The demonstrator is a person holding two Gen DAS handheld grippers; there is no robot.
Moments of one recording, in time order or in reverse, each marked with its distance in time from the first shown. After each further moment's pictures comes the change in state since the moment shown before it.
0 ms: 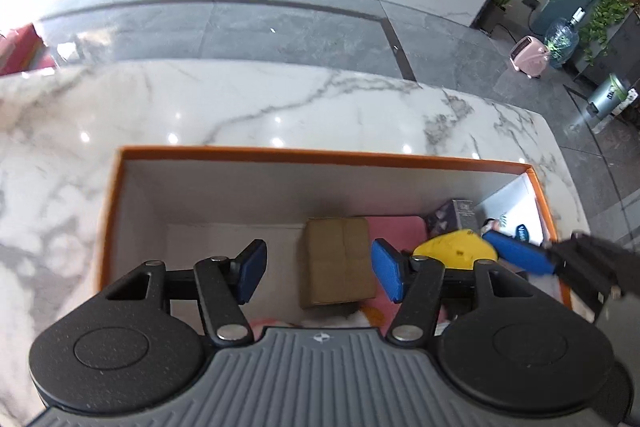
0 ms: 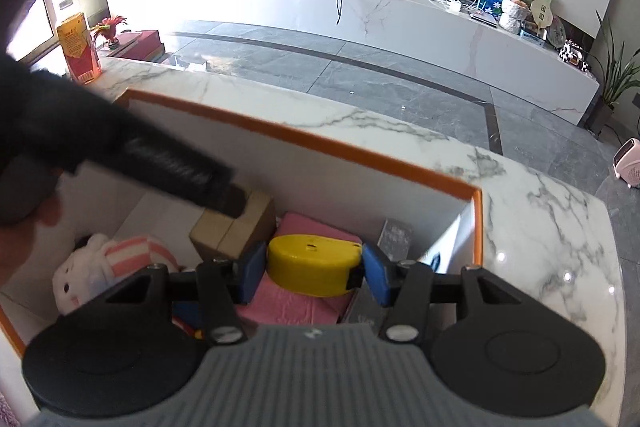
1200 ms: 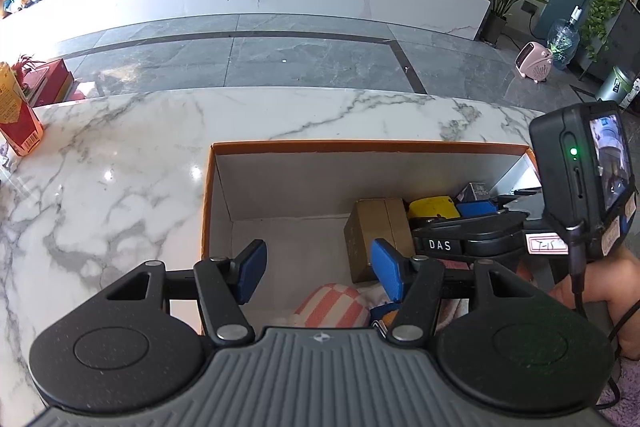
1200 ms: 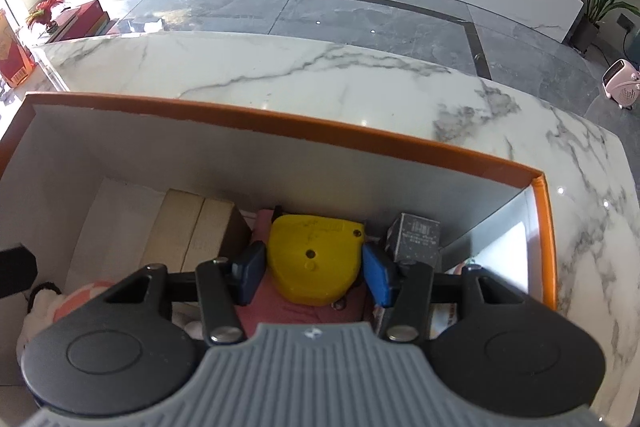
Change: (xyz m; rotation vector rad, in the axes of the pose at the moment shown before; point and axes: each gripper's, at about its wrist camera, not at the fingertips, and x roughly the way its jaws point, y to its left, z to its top) left arm -0.045 0.018 -0.028 0.065 -0.078 0.042; right arm 0.075 0.001 0.023 0.149 0.229 -0.061
